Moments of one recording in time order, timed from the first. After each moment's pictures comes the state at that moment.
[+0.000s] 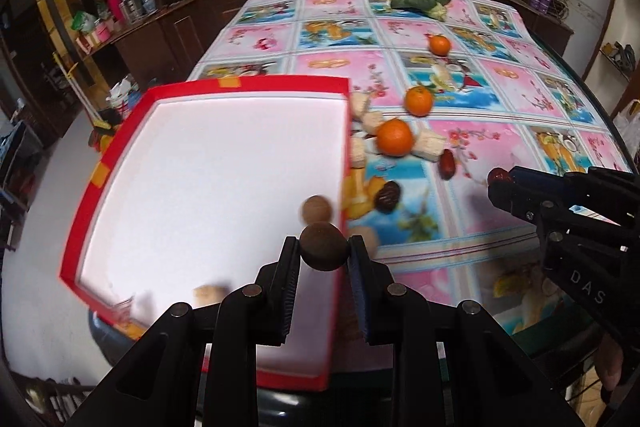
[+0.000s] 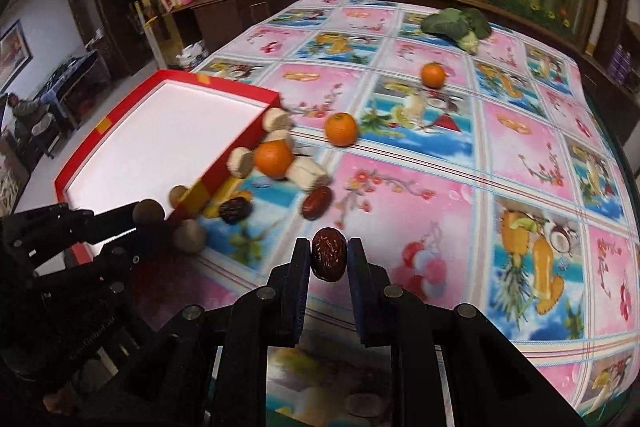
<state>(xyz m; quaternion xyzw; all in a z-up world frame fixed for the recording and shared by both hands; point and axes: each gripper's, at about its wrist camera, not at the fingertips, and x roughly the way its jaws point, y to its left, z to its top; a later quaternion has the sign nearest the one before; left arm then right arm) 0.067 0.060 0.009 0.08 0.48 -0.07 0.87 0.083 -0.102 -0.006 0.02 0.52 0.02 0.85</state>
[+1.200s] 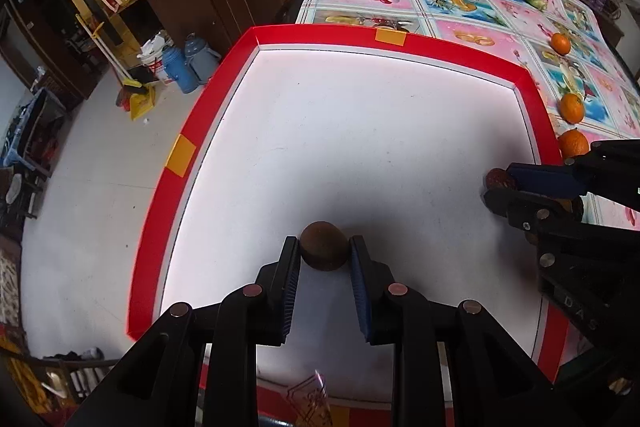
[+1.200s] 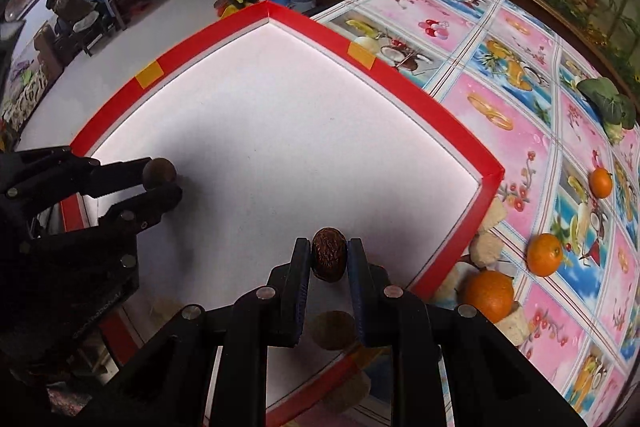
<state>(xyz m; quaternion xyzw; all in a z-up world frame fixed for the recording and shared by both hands) 0.155 0.164 -0.014 0.09 0.54 -0.01 0.84 0.196 0.051 -0.055 -0.09 0.60 0.14 0.78</state>
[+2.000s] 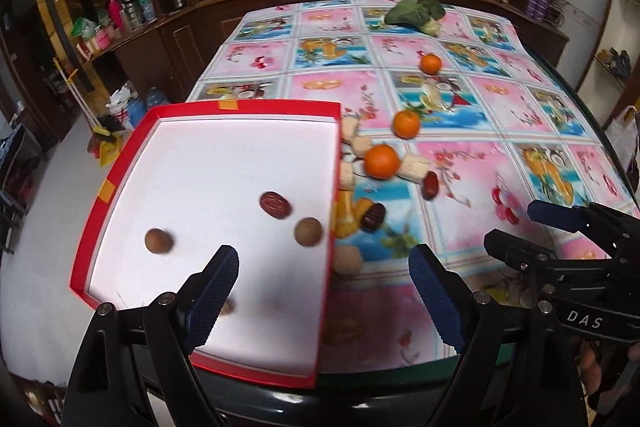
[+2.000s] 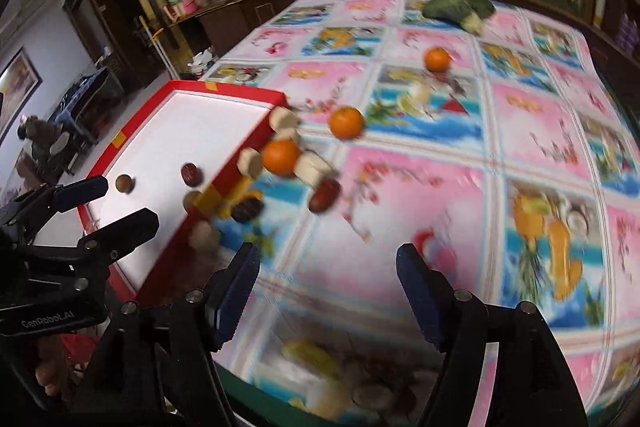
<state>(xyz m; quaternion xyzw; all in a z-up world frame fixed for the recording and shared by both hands) 0.056 0.044 0.033 0.08 0.46 -0.09 0.88 0.076 -0.124 -0.009 0.08 0.53 0.03 0.84</state>
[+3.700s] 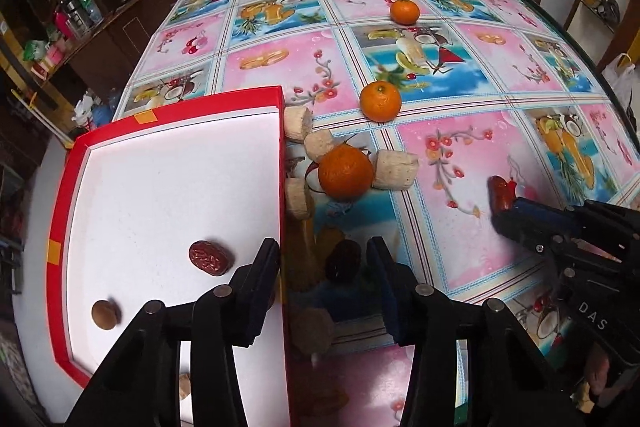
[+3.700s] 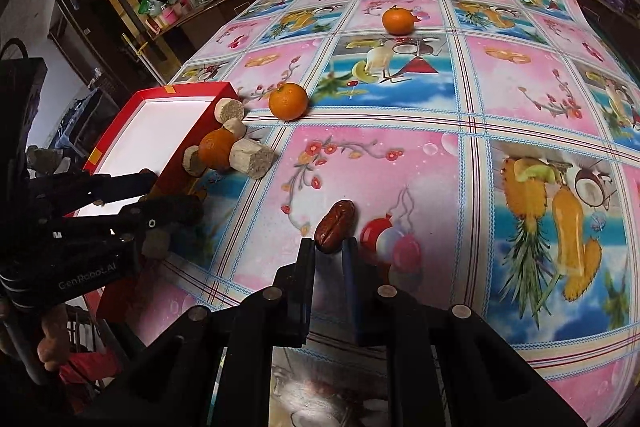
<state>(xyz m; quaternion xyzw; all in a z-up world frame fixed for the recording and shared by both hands) 0.158 -0.006 -0.014 0.13 0.53 -0.13 0.83 0.083 -0.166 -0.046 0.13 0.54 0.03 0.83</state>
